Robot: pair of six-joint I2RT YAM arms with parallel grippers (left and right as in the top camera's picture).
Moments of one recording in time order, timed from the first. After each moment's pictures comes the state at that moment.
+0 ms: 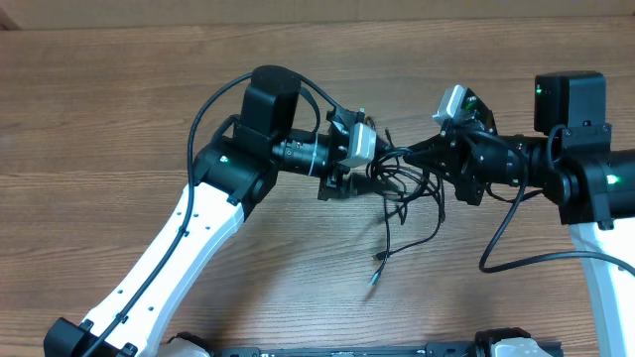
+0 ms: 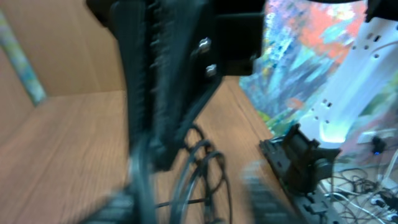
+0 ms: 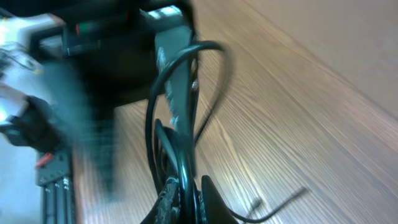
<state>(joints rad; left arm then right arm) -0.49 1.47 1.28 -0.31 1.18 0.50 0.10 1.27 1.49 -1.14 -0.89 -0.71</state>
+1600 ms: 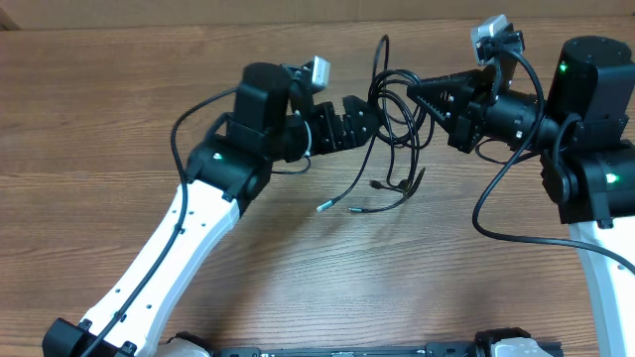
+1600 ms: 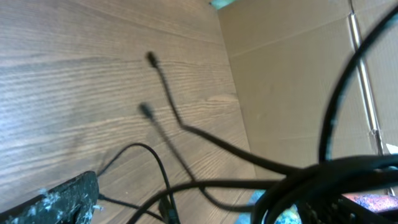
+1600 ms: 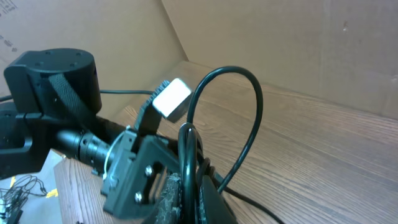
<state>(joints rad) -0.47 1.47 1.28 -0.33 0.59 -0.80 0.10 1.27 1.49 -0.67 -0.84 0.04</state>
